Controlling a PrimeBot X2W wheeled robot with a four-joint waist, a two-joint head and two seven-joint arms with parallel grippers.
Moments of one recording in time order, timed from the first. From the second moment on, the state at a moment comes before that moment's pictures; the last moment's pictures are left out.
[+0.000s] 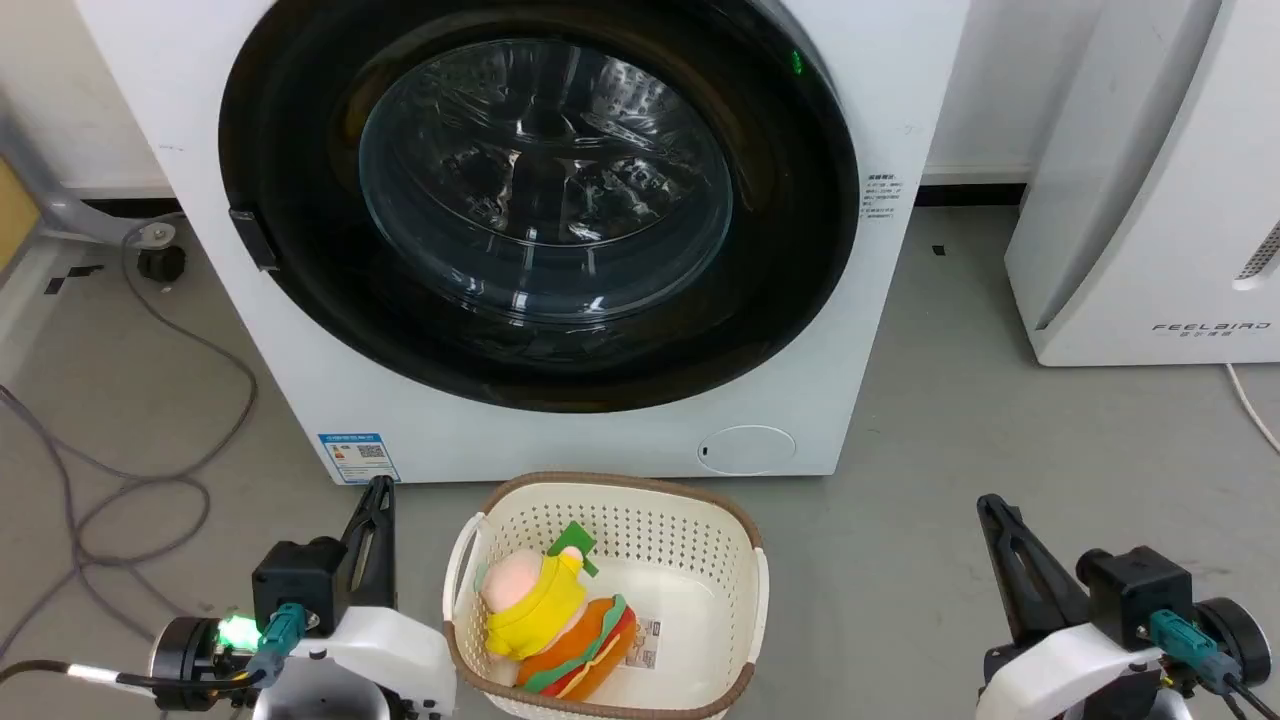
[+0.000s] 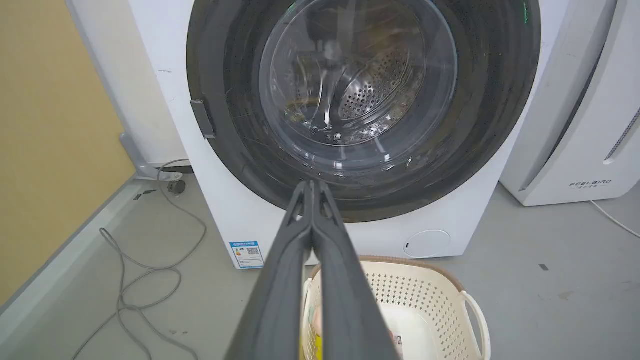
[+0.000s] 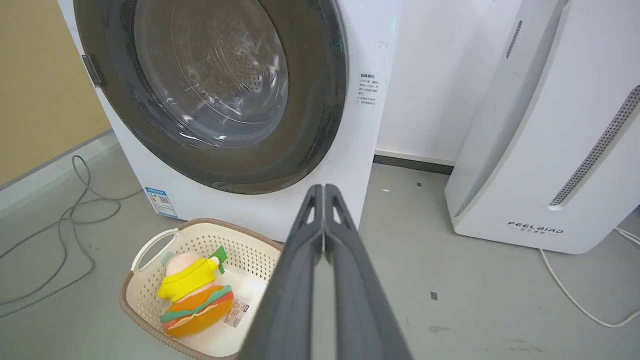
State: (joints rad) left arm -0.02 0.05 0.00 0.00 0.00 0.00 0.00; right arm 0.01 -0.05 0.00 0.00 0.01 0.13 0.00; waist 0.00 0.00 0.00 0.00
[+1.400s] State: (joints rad) left arm -0.02 0.05 -0.02 0.03 -0.03 0.01 -0.03; right arm 0.02 -0.05 0.00 0.01 0.04 0.13 -0.03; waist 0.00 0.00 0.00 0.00
